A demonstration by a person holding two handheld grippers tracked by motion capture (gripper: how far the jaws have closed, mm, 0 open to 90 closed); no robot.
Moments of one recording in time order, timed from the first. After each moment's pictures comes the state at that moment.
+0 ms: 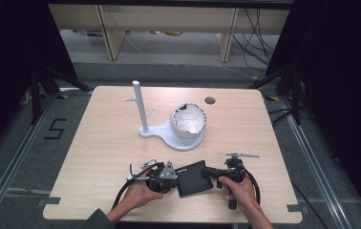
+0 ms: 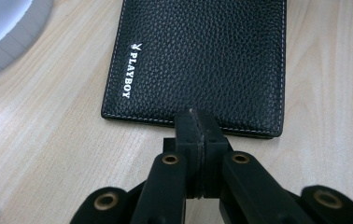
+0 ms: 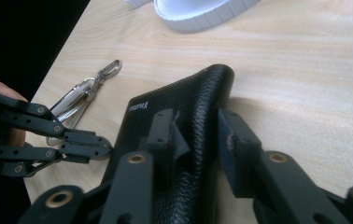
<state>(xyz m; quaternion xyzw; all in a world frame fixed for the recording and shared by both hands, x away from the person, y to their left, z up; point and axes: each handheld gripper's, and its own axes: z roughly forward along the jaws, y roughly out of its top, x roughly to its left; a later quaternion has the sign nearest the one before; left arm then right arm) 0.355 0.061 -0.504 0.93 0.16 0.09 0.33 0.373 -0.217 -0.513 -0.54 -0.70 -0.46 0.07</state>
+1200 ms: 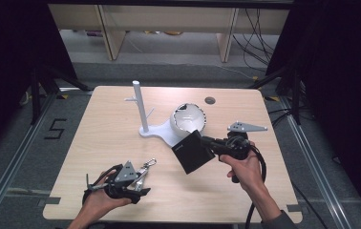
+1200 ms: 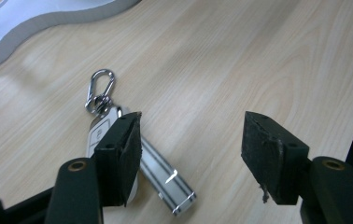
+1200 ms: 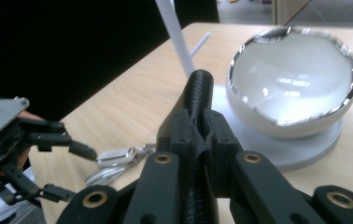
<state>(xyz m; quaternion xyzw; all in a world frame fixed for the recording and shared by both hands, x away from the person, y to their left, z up) 0.318 0.157 -0.471 0.88 0.27 0.13 0.37 0.385 -0.198 -0.390 -0.40 -0.74 -0.54 -0.05</state>
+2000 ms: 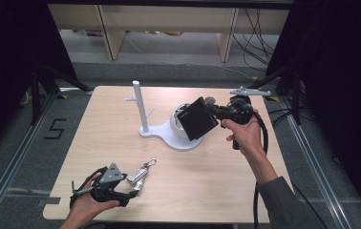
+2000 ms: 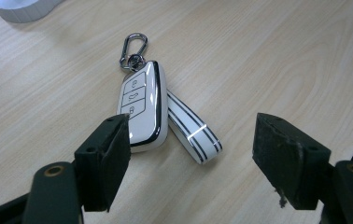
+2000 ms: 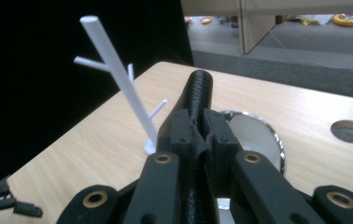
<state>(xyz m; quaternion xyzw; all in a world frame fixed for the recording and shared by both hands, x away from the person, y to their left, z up) 0.310 0.190 -0.476 0.86 0.32 0.13 0.36 0.452 -0.199 -0.335 -0.42 -0.73 -0.54 -0.11</state>
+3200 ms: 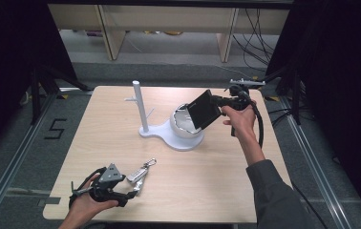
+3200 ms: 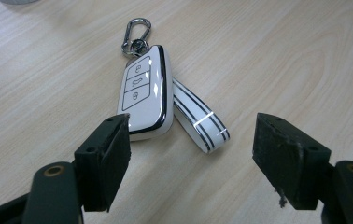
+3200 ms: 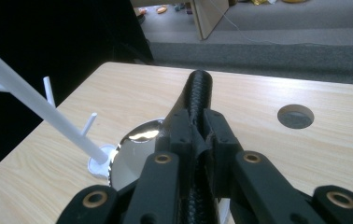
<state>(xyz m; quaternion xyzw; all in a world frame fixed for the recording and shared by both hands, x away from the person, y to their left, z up) 0.312 0.195 -0.483 0.87 0.33 0.11 0.36 0.512 -0.209 -0.355 -0.50 -0.70 -0.49 -0.13</state>
